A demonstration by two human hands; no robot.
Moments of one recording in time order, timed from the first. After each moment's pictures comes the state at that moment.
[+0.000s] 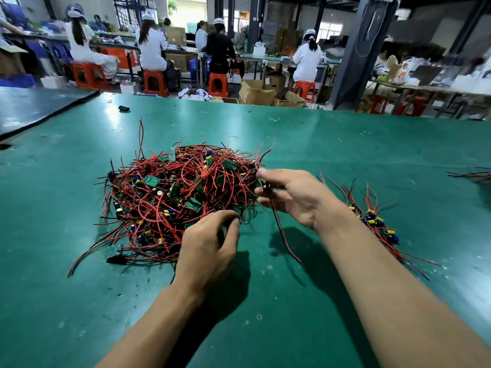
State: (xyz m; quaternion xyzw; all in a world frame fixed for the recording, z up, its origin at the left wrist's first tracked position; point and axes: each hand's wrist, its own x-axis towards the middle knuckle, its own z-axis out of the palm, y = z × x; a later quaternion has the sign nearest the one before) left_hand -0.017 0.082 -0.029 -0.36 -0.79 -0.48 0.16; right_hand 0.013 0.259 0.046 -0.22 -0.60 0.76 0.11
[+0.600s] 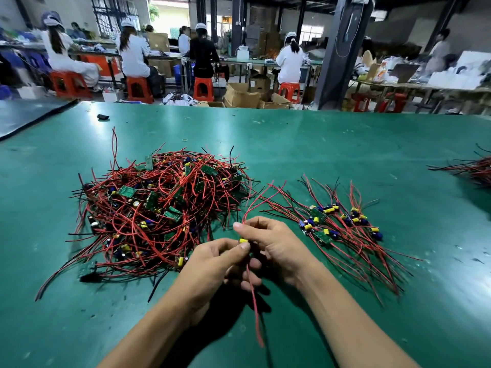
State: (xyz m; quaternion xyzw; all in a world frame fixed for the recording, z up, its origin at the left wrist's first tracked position) left_hand 0.012 0.103 -0.023 -0.15 -0.55 -0.73 -0.39; right_hand 0.058 0.240 -0.018 -0.20 -0.58 0.79 0.07
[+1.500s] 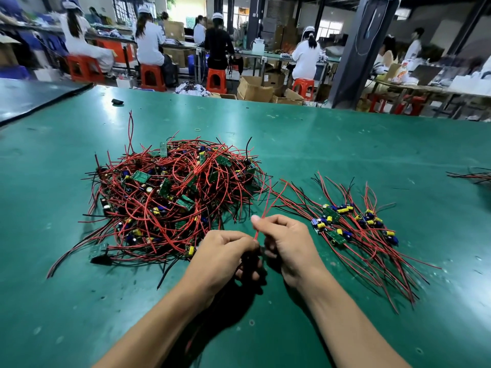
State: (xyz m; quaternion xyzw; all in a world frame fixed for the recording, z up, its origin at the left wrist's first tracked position) left_hand 0.003 0.104 -0.025 -0.19 -0.65 -0.67 -0.31; right_hand 0.046 0.236 -0.039 -0.25 -0.58 0.75 0.19
